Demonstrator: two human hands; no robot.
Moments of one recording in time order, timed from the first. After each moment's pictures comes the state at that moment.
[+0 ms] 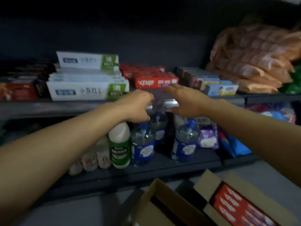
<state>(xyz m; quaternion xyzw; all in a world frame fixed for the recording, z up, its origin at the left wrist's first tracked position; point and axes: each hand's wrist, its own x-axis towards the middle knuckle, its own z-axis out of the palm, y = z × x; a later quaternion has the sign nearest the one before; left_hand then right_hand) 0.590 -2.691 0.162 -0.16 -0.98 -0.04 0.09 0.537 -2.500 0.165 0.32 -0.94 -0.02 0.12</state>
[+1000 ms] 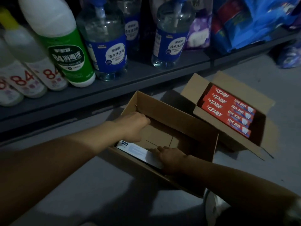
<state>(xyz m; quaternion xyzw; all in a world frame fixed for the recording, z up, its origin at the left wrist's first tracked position) 0.647 -2.633 -0.173 -0.34 -0.89 -0.04 -0.29 0.736 -2.463 -0.252 0.21 -0.90 0.03 -0.39</state>
